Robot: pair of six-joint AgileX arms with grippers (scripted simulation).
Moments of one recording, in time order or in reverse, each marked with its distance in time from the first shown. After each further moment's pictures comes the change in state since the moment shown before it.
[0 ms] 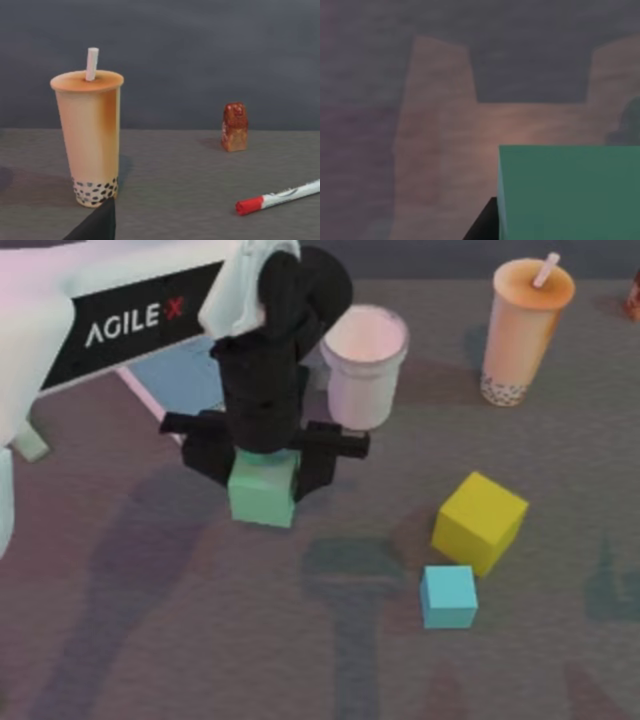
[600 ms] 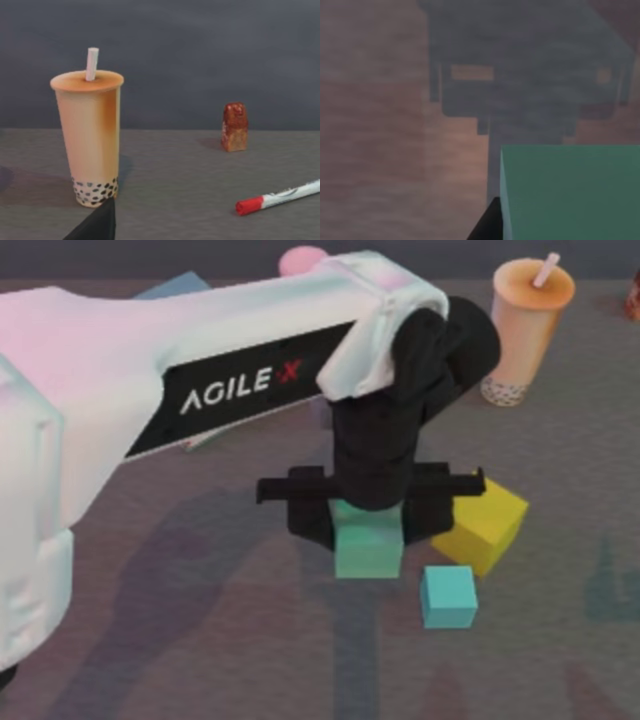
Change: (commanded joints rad) left arm -0.254 -0.003 0.059 -0.046 -0.008 -0.448; right arm 0.000 0.000 0.000 0.000 0.000 0.000
